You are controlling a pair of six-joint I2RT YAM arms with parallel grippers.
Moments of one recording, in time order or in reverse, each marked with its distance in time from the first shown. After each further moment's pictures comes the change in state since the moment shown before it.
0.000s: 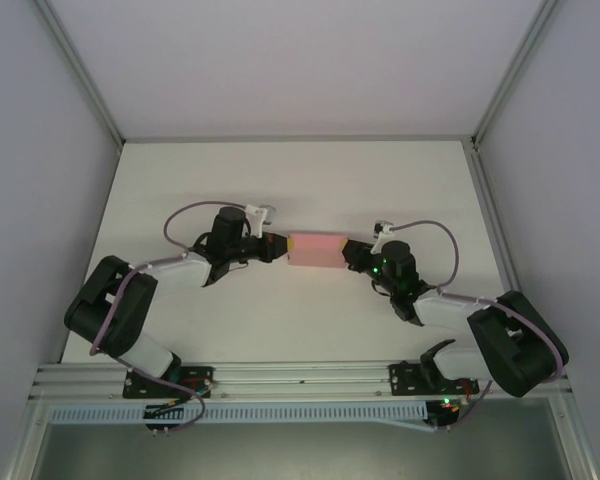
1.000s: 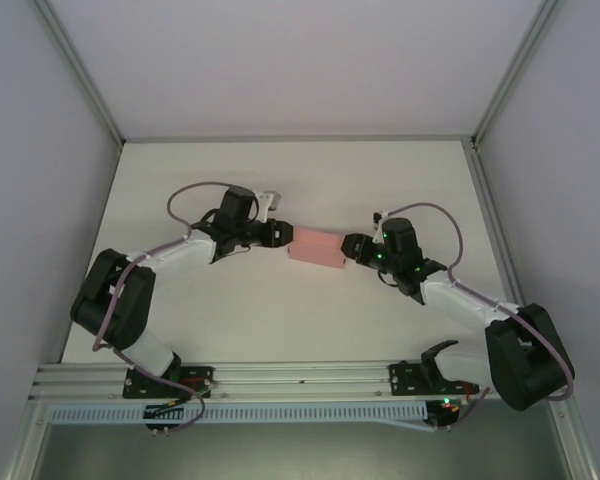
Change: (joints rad) left arm 0.004 0.041 0.264 -0.380 -0.083 0.086; right arm -0.074 -0.084 0.248 -0.583 -0.142 -0.001
